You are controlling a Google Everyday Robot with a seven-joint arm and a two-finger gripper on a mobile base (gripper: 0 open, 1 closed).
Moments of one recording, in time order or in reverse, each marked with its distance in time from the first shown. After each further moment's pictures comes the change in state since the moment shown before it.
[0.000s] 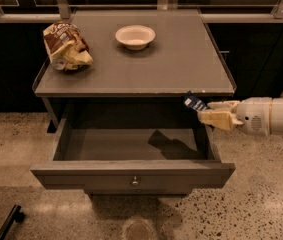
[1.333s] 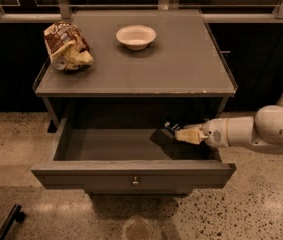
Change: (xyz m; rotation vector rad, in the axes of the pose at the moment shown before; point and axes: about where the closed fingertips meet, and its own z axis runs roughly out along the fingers) arm 0.089 -0.044 0.103 -0.063 0.095 0.190
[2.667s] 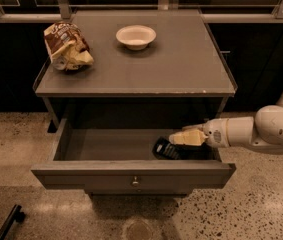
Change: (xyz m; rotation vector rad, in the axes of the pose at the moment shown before) arm 0.000 -0.001 0.002 0.003 0.004 0.001
